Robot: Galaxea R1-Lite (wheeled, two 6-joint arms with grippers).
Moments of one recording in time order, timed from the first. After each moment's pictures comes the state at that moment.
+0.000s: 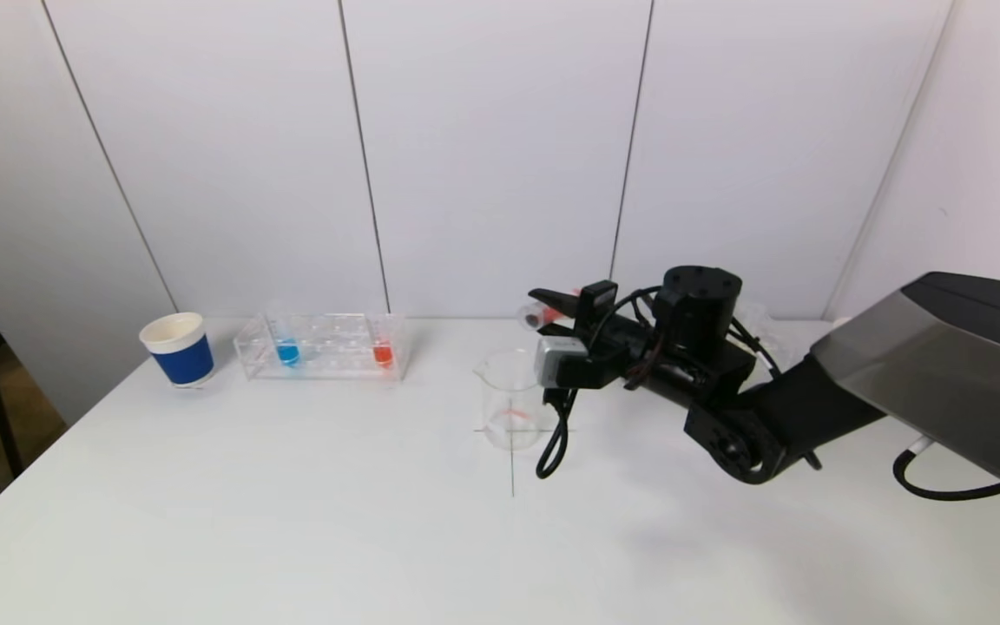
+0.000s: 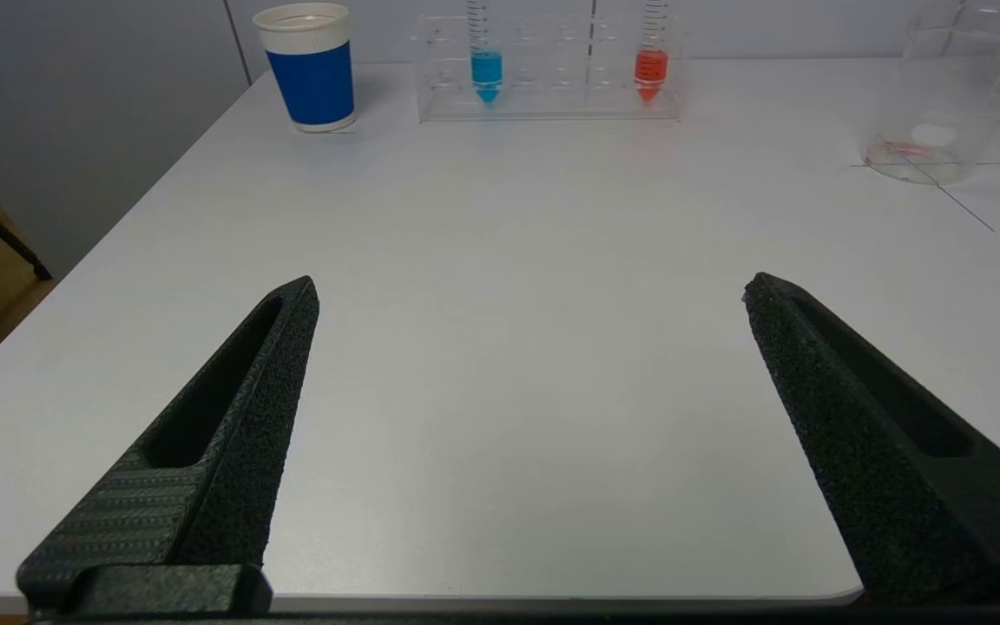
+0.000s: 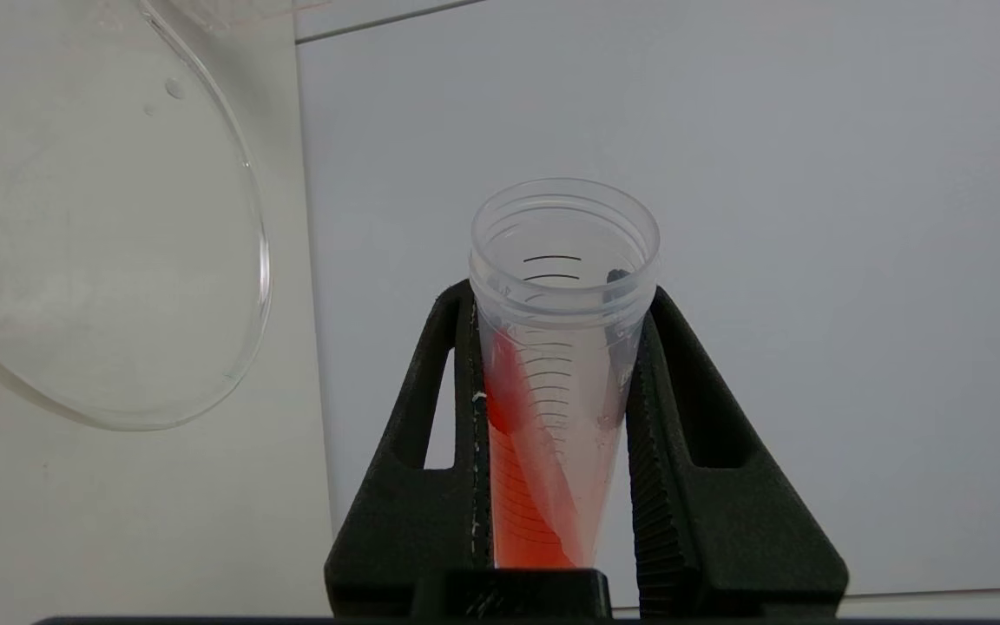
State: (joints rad) left arm 0.00 0.00 0.00 0.00 0.00 -0.01; right arm 0.49 2.24 -1.08 -1.15 0.32 -1.34
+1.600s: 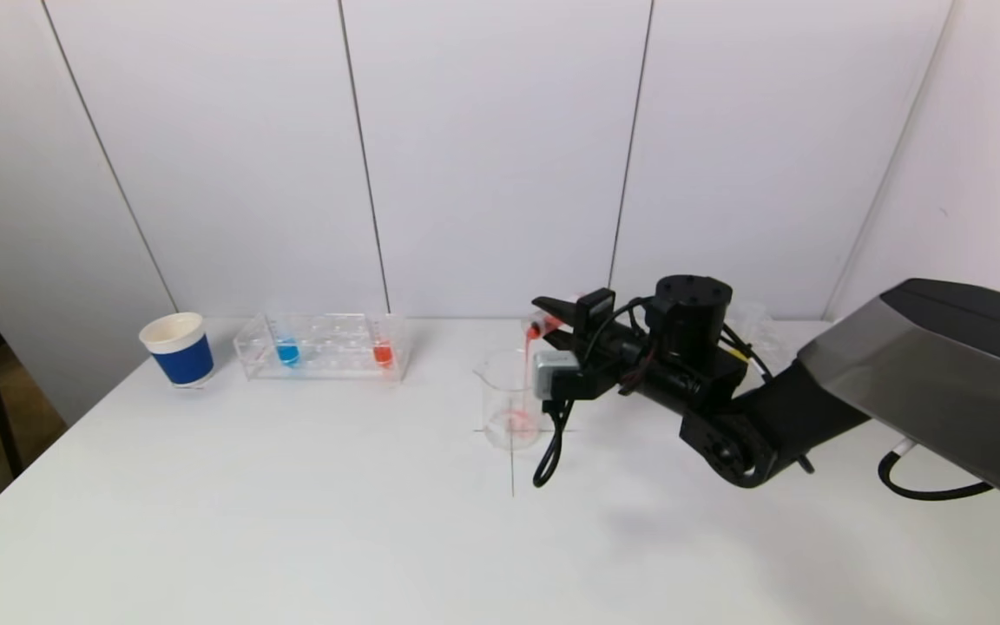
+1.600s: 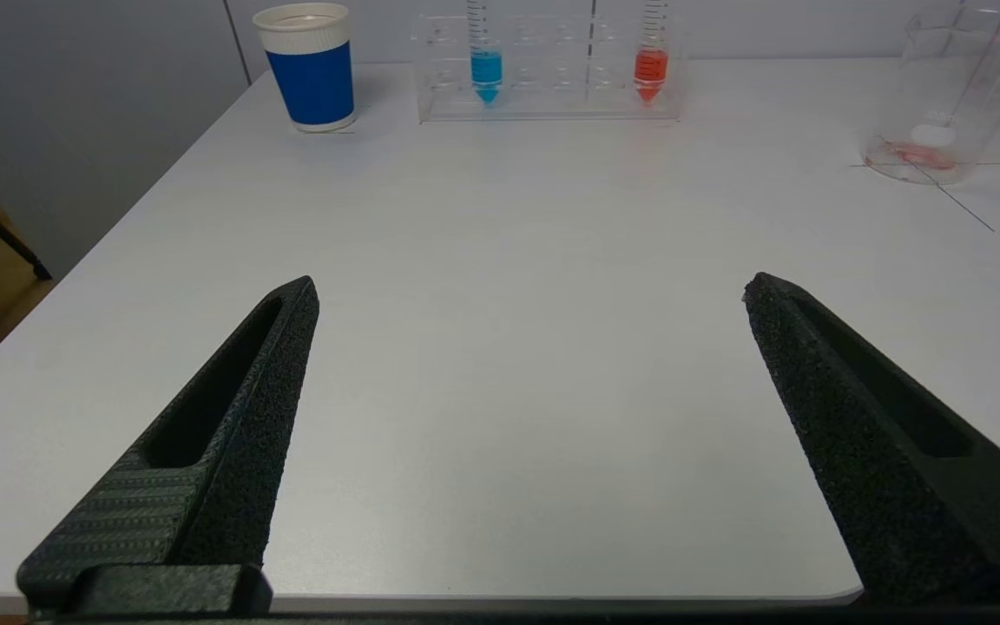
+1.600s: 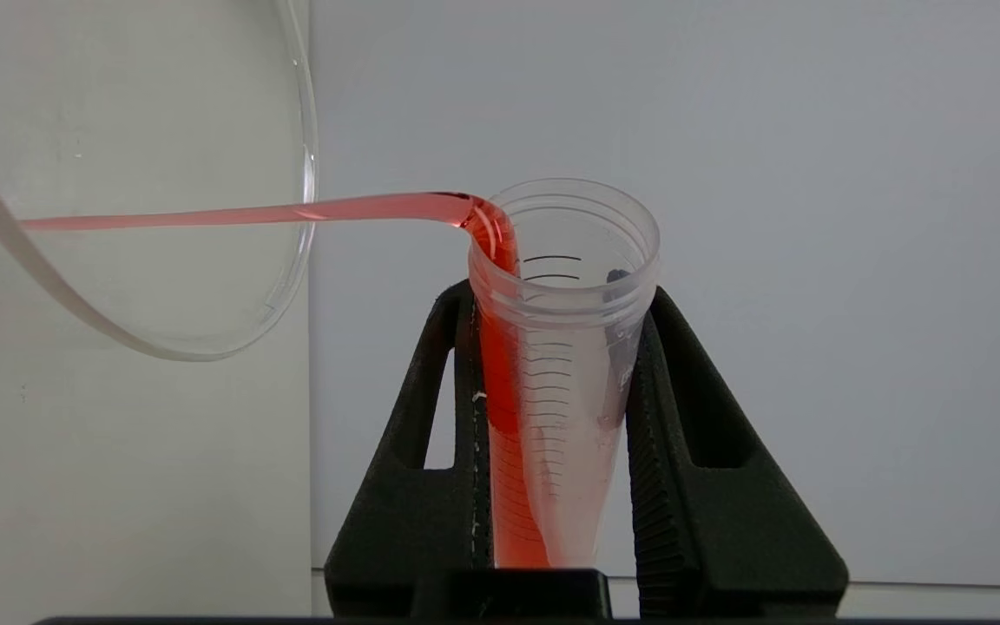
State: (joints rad) left arm 0.00 0.00 0.00 0.00 0.00 -0.01; right arm 0.49 2.27 -1.09 -1.14 0.26 -1.47
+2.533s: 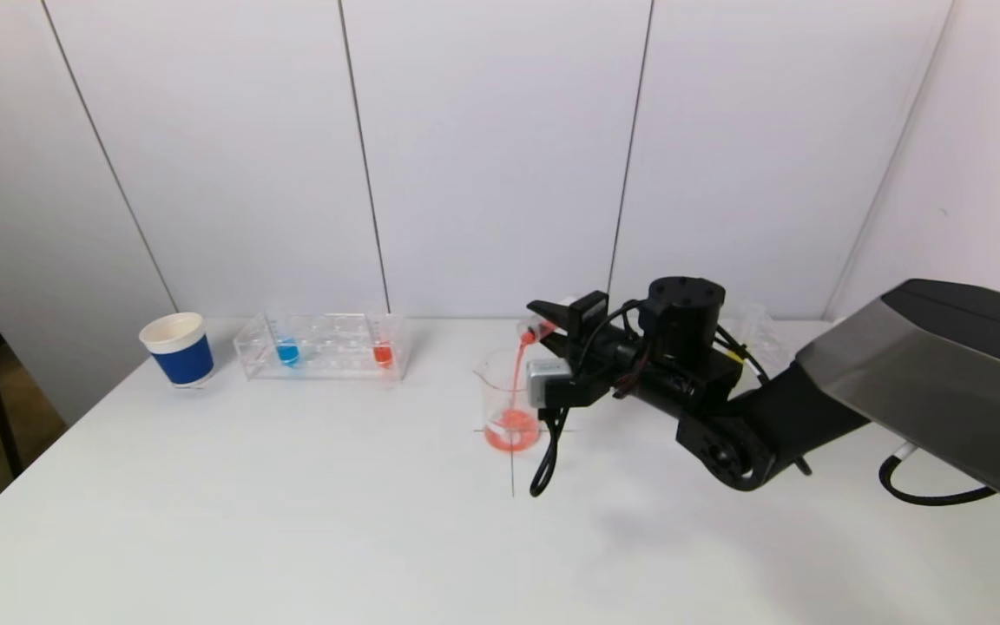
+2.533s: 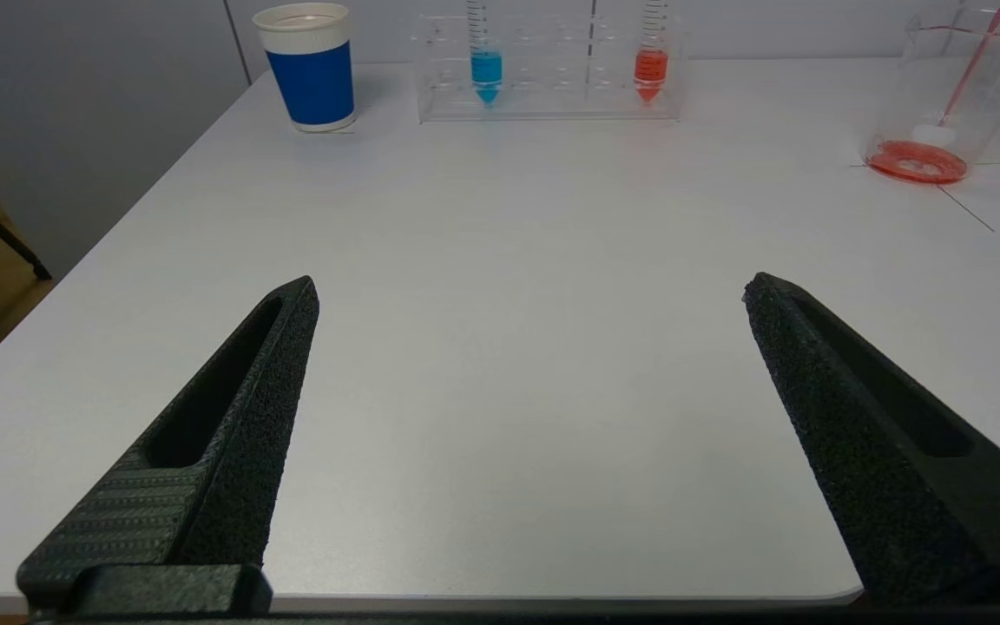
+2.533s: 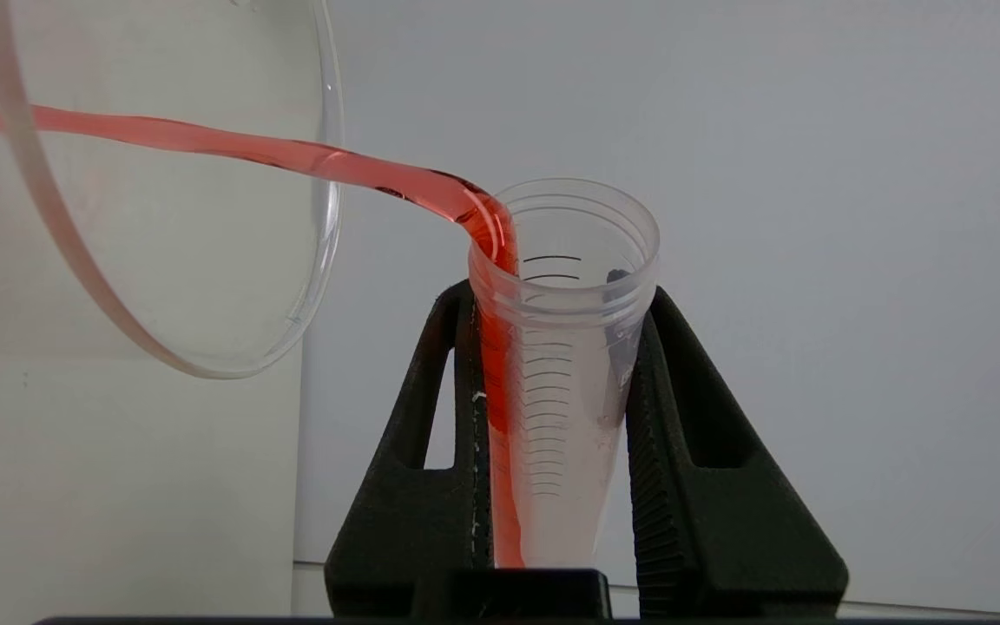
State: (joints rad) left arm 0.00 0.00 0.00 0.00 0.00 -0.01; right arm 0.51 2.26 -1.08 -1.11 0.23 -1.53
